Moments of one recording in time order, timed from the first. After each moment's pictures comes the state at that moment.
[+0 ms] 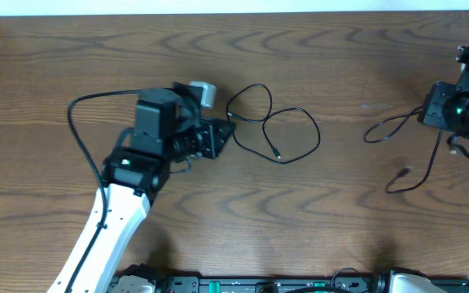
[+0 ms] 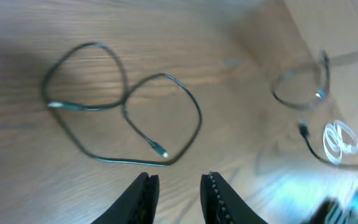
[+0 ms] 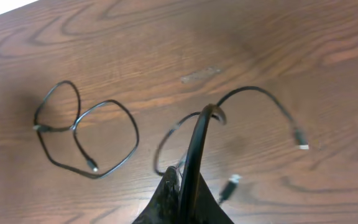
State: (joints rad) left arm -0.30 1.21 0.96 -0.45 0.52 -0.28; right arm -0.13 1.33 1.64 -1.24 -0.10 0.17
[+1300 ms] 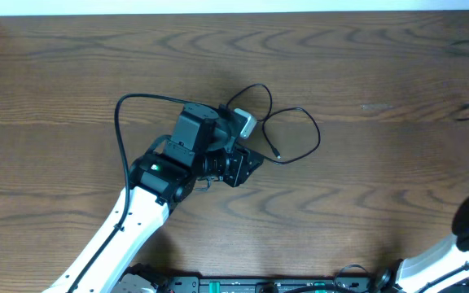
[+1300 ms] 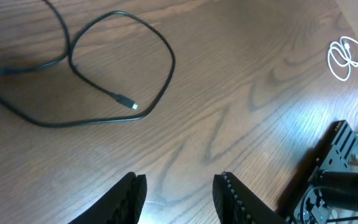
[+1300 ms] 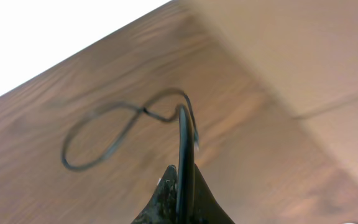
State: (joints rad) left arm -0.49 1.23 0.96 -0.58 0.48 -0.14; right arm -0.49 1.88 2.05 -0.92 0.22 0.10
